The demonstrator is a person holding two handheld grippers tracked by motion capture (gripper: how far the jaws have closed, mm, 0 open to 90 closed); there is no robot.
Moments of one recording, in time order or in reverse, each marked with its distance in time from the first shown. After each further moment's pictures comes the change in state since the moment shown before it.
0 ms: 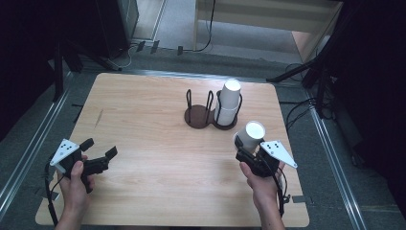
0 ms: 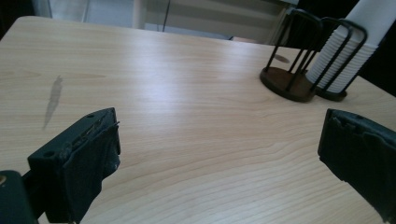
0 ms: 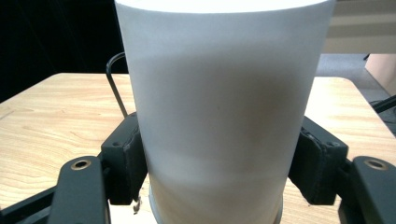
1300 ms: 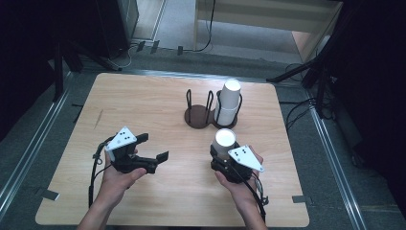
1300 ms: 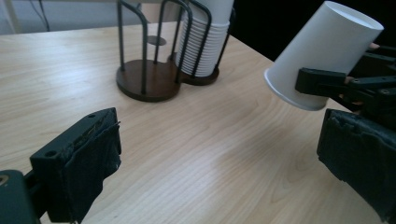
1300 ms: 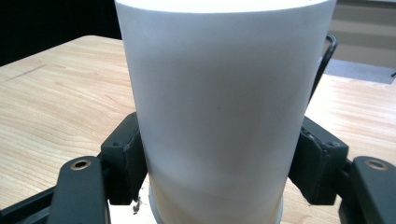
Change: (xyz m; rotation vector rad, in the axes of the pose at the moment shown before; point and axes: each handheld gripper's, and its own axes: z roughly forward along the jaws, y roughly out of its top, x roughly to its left) left arm -0.125 0.044 0.047 0.178 -0.336 0.144; right arm 0.058 -0.026 0.015 0.048 0.071 -0.166
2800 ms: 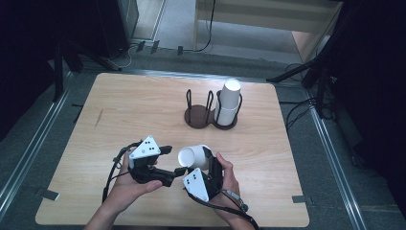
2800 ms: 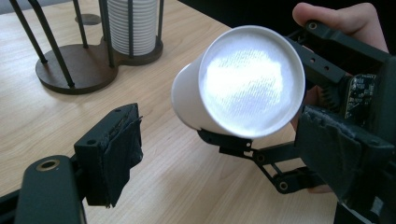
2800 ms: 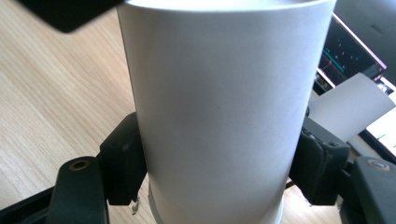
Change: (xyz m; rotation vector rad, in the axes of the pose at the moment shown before) left arm -0.045 0.004 0.017 0.130 -0.133 0.121; right arm 0.084 -0.026 0.002 -0.063 -0.081 -0.665
